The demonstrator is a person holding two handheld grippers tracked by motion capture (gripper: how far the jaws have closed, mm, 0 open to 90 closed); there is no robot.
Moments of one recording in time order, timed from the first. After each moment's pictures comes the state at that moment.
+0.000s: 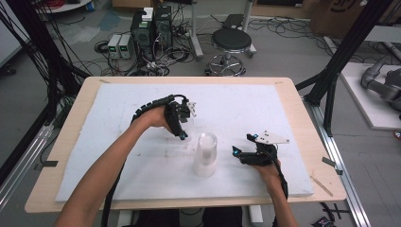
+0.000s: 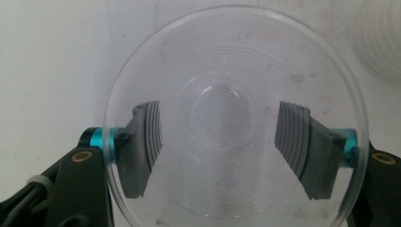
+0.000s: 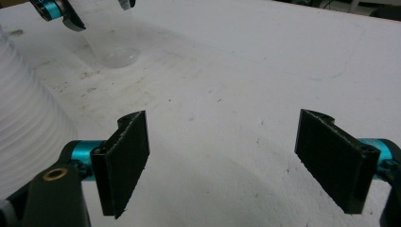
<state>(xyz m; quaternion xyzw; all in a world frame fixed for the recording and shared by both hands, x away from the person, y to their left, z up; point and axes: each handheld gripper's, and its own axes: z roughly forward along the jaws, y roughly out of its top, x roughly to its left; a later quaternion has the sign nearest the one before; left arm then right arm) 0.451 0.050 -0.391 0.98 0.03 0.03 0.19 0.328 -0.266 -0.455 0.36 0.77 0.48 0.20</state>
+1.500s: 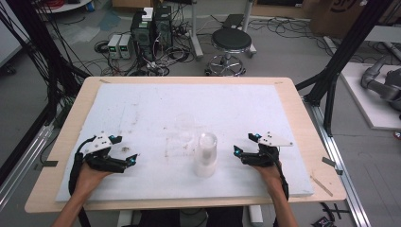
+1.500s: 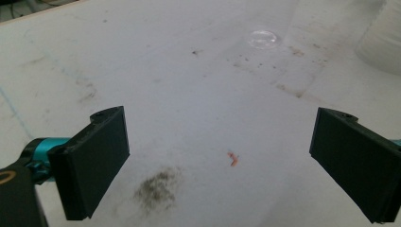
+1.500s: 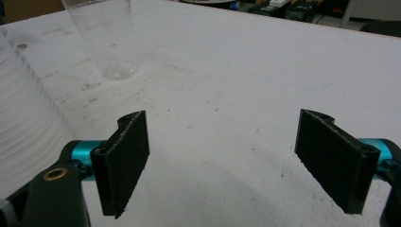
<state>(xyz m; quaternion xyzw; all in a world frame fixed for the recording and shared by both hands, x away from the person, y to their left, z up) 0.294 0.259 -0.466 0.77 0.34 0.20 0.50 0.323 -0.270 -0.454 0.36 0.76 0.50 0.22</state>
